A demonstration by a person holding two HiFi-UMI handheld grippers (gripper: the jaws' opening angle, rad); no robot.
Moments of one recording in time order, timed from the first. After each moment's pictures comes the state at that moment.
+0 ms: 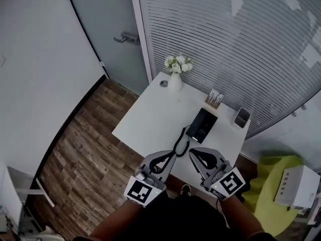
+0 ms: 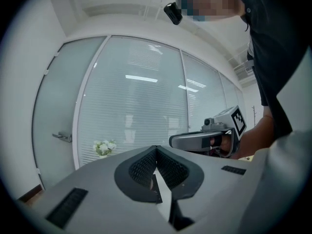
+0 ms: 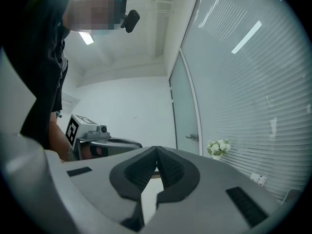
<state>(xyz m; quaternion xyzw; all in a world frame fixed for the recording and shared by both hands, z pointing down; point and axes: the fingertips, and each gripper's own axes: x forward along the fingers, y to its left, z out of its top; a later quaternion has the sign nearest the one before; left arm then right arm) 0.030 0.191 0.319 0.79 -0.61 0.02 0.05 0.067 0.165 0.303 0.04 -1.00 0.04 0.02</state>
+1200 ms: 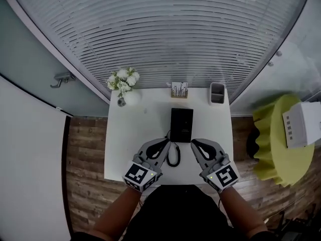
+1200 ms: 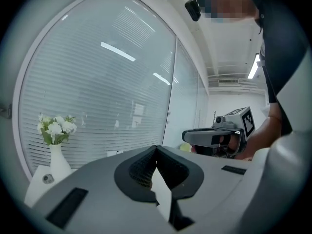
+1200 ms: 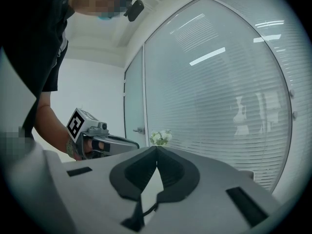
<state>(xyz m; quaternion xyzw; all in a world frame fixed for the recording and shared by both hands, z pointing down) 0.026 0.030 0.399 0.92 -0.37 0.08 0.12 0.099 0.036 0.374 0.35 -0.93 0.06 0.06</state>
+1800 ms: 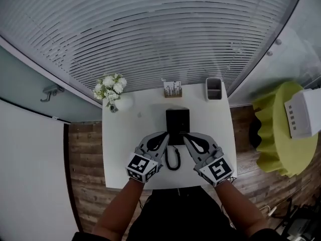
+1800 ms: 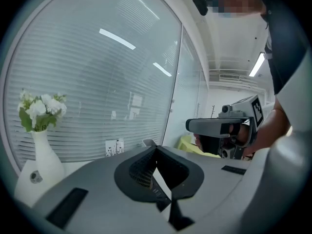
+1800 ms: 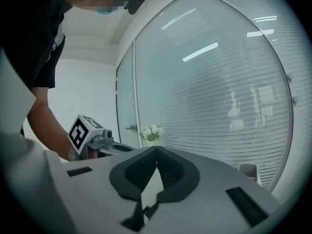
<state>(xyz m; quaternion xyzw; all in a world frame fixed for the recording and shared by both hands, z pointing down) 0.039 -0.034 0.464 0.92 -0.34 0.11 0.15 0.094 -0.018 0.411 0.38 -0.92 0.09 0.06</state>
